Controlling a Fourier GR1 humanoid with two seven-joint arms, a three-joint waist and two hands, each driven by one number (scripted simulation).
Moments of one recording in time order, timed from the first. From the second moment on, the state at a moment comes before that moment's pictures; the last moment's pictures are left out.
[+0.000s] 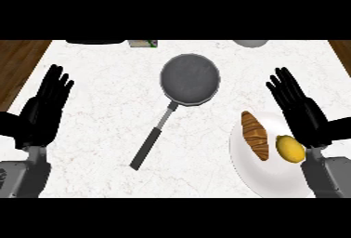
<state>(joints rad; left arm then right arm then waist) -0.20 0.36 -0.02 -1.51 0.38 0.18 0.06 -0.23 -0.34 0.07 -1.43 -0.45 0.09 -0.07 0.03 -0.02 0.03</state>
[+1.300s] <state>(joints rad) 0.05 0.44 -0.20 -1.56 0.05 0.22 0.10 -0.11 -0.72 0.09 -1.52 -0.07 -0.07 0.35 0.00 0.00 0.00</state>
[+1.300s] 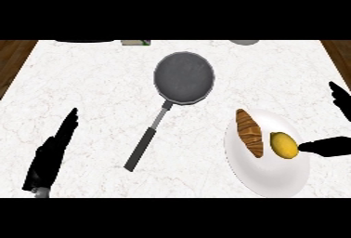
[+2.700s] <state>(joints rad) 0.06 0.38 -0.14 -1.59 -0.01 0.15 0.13 -0.60 -0.55 0.31 -1.36 -0.03 0.41 0.93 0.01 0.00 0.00</state>
